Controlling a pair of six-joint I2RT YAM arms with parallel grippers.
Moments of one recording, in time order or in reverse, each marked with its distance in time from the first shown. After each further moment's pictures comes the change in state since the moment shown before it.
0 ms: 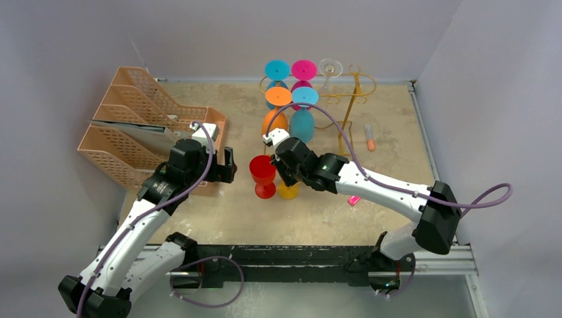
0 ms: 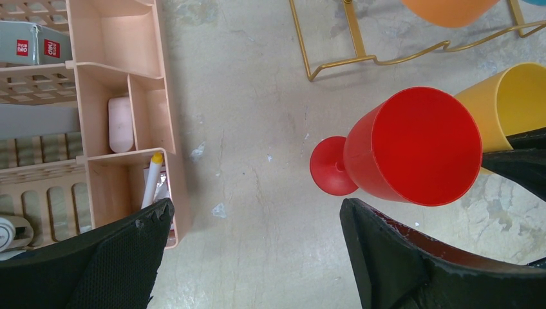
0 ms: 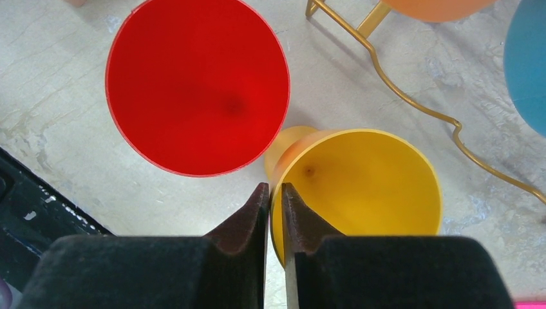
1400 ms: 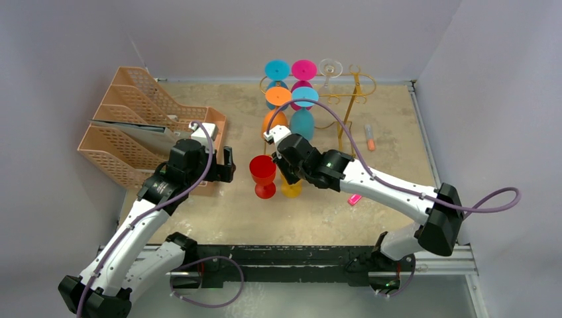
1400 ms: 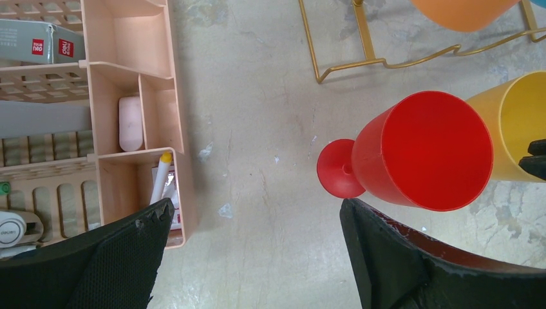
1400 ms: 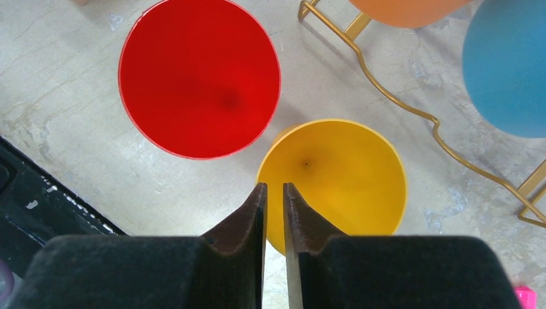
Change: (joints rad) left arm 0.001 0.000 0.000 -0.001 -0.026 0.001; right arm 0.000 -0.027 0.055 -0.081 0.013 -0.026
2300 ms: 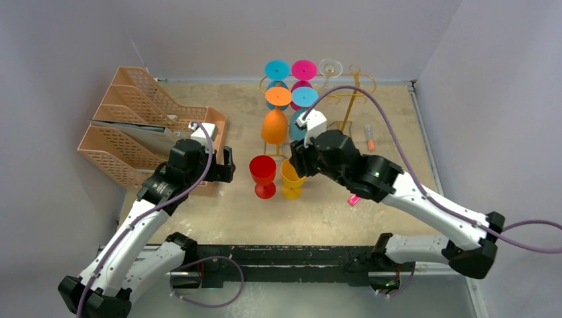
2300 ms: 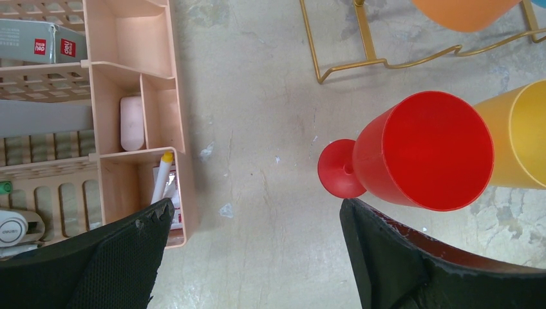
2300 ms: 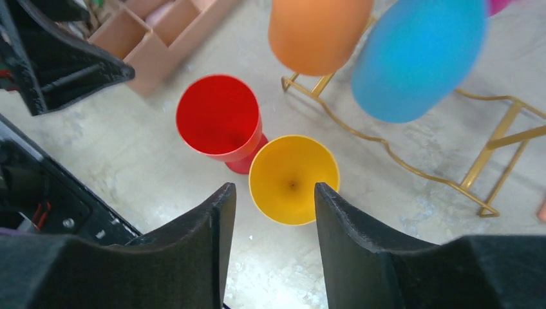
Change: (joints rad) left arm 0.000 -0.002 0.000 -0.002 -0.003 0.000; right arm 0.000 -0.240 0.015 -0.011 0.057 0.041
